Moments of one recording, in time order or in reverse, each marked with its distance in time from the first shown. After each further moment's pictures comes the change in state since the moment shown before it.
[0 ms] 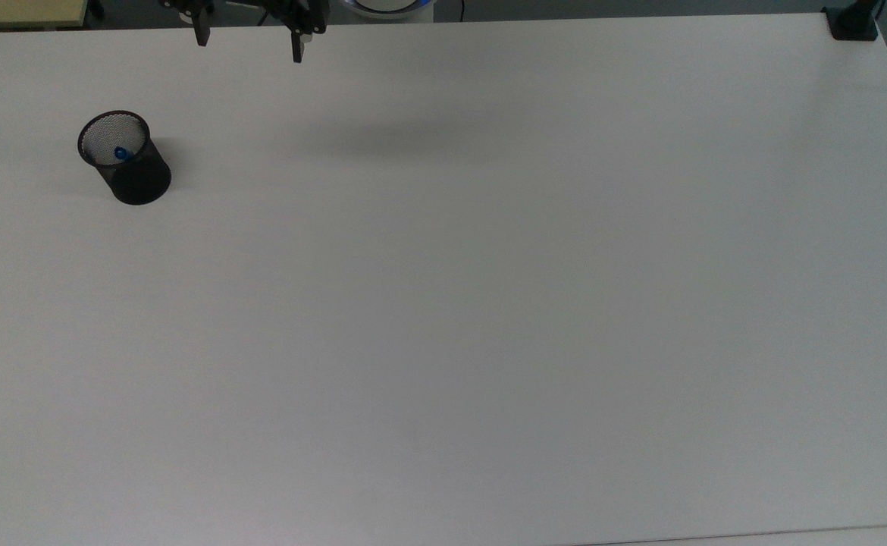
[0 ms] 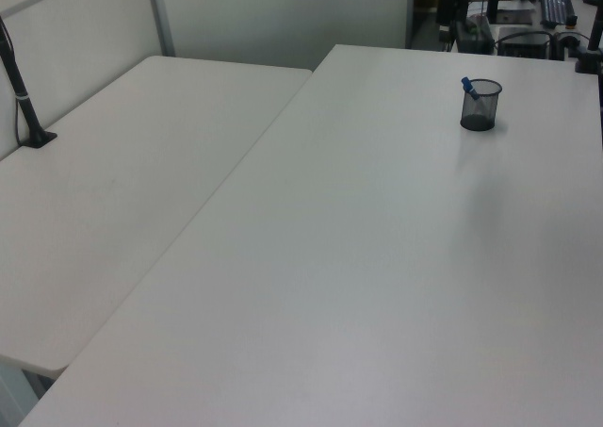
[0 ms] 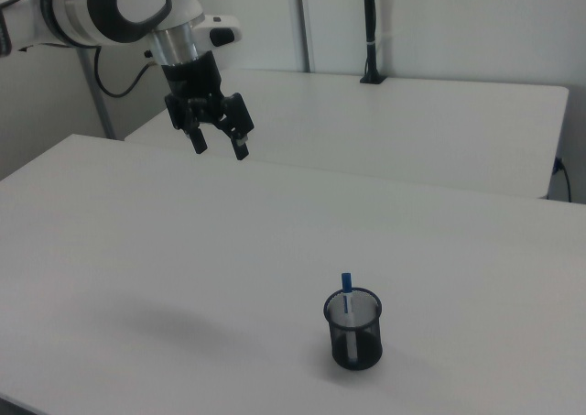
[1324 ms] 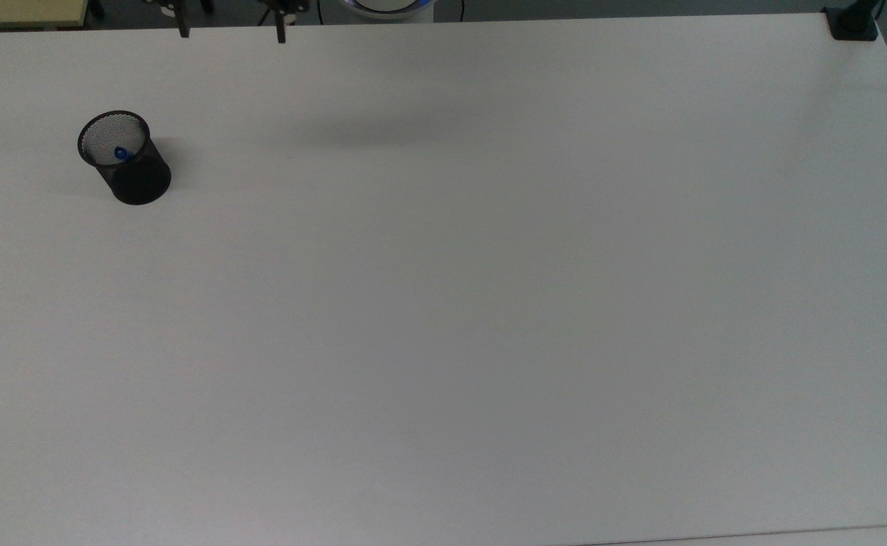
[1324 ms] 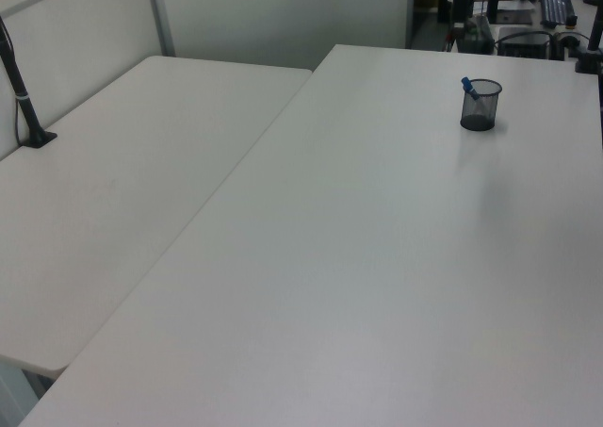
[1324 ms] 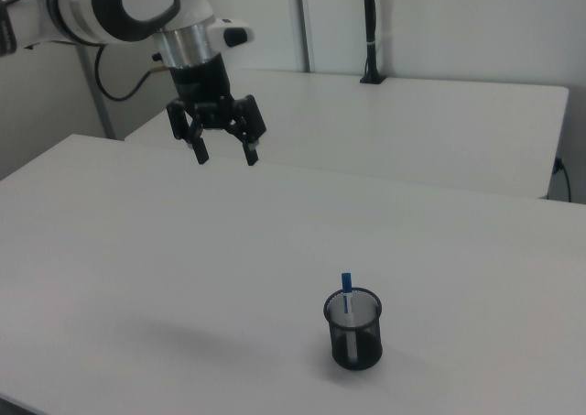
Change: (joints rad) arm -0.068 -0.013 0.017 0.000 0.000 -0.055 -0.236
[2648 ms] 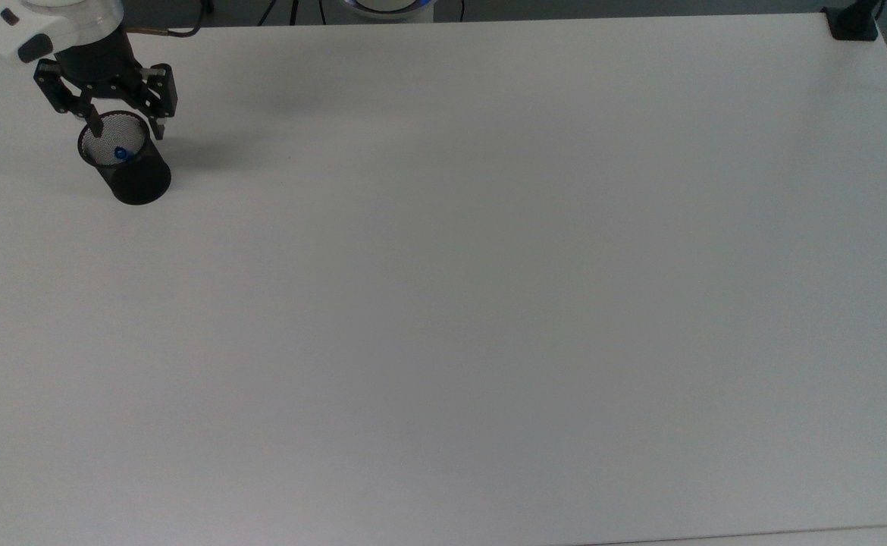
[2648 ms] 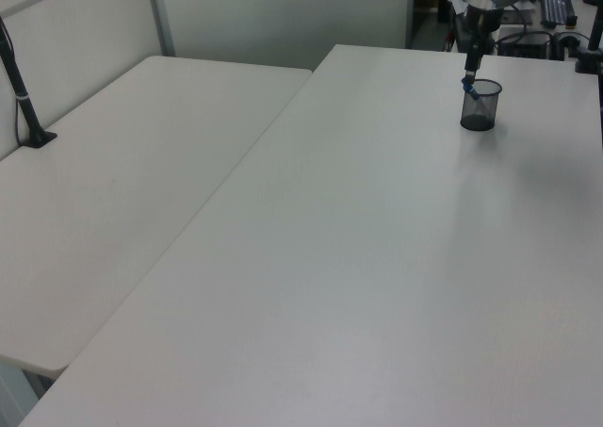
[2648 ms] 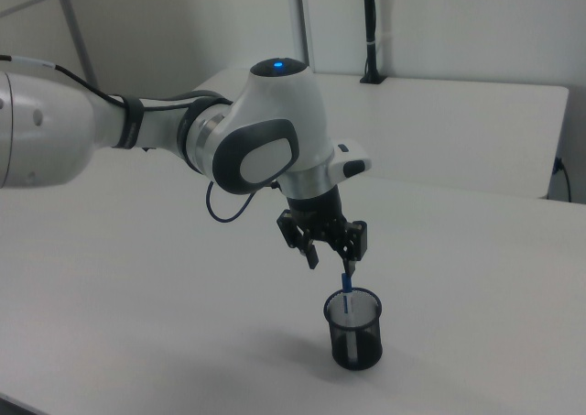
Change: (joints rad) arm -0.242 0.137 -0.059 -0.269 0.094 0.496 -0.238
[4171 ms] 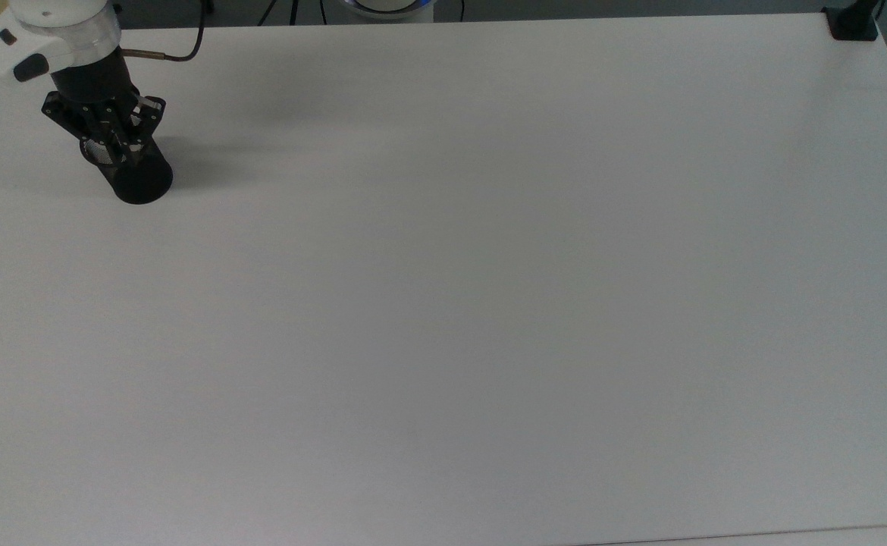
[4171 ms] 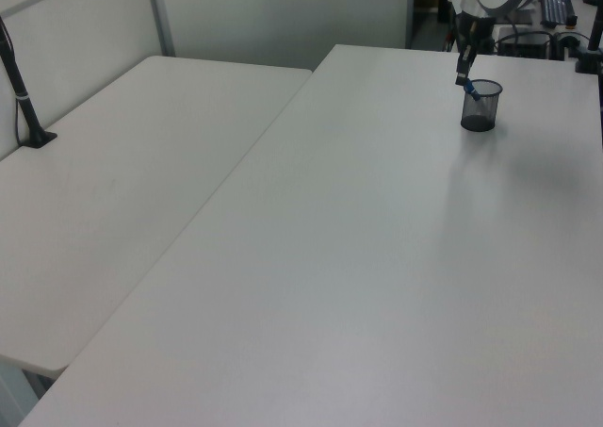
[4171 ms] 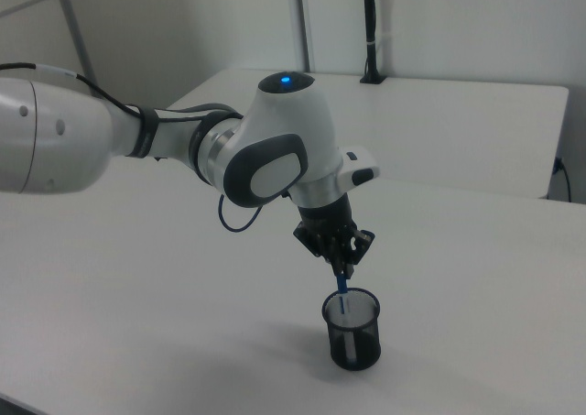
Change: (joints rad) arm -0.006 0.048 0.000 0.001 0.026 0.098 0.001
